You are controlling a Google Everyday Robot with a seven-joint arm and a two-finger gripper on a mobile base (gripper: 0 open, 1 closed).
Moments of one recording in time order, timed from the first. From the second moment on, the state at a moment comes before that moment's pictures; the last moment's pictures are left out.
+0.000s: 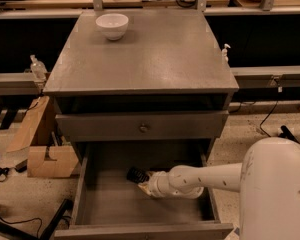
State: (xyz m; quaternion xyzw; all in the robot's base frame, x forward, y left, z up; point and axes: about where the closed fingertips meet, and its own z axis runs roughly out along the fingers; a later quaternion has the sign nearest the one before) arm 0.564 0.021 0.343 -0.45 0.82 0.20 0.31
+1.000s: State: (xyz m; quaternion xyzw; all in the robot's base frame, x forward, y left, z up) arm 0.564 0.021 0.343 -0.45 0.82 0.20 0.31
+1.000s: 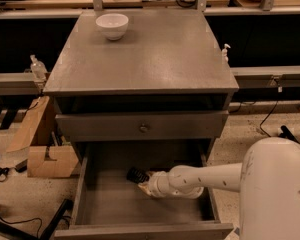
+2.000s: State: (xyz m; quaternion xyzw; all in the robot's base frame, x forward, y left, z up) arm 0.564 0.021 0.344 -0.45 0.82 0.20 0.31
